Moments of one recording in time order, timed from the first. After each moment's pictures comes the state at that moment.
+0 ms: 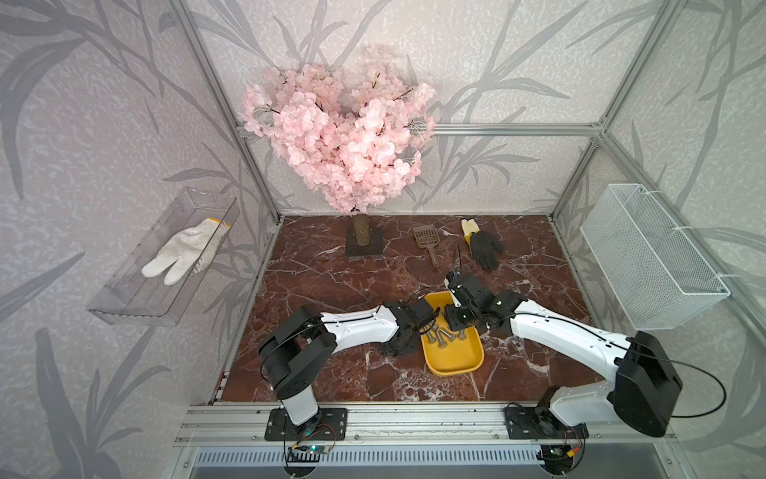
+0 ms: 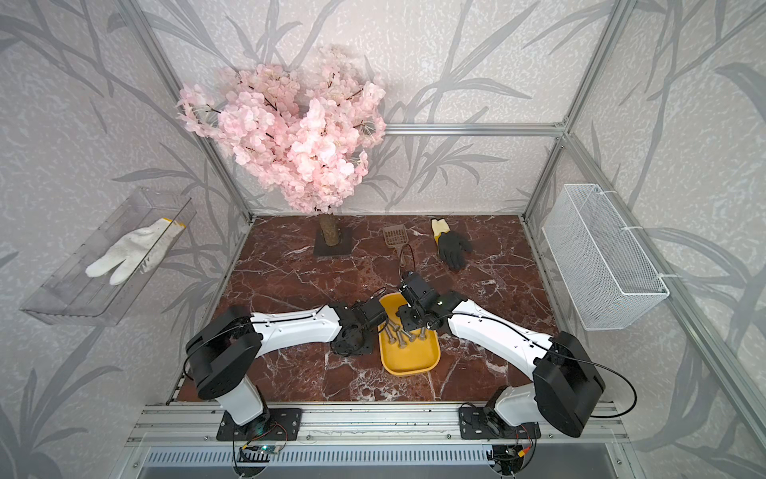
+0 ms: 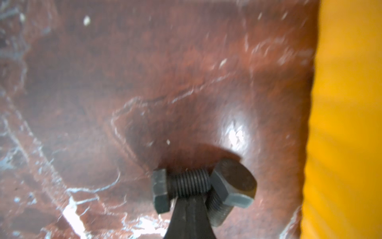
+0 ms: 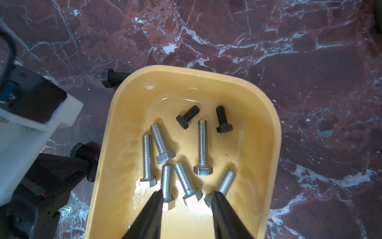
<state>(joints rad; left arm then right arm) -0.92 1.72 1.00 -0.73 -0.09 -0.89 0.76 1.39 0.94 -0.61 0.09 0.44</state>
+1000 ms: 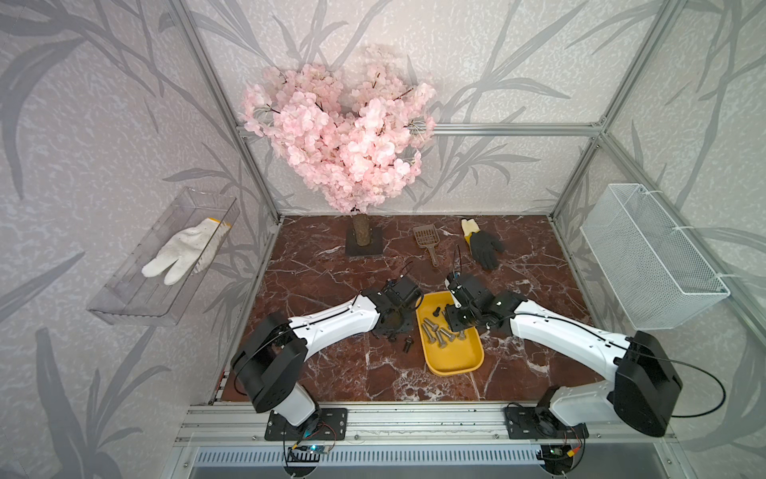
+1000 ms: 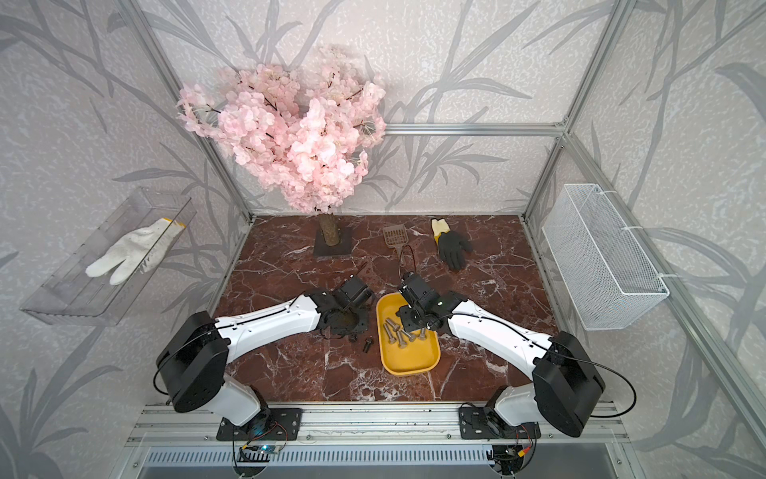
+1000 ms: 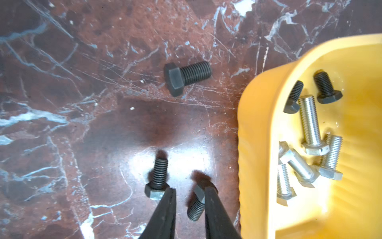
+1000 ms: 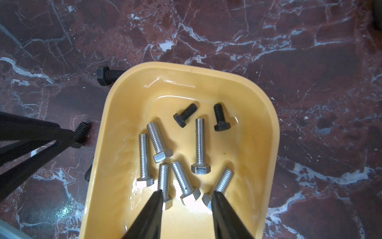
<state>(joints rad) -0.78 1.58 1.02 -0.68 -0.07 -0.86 0.76 1.39 0.94 -0.61 0.10 0.44</state>
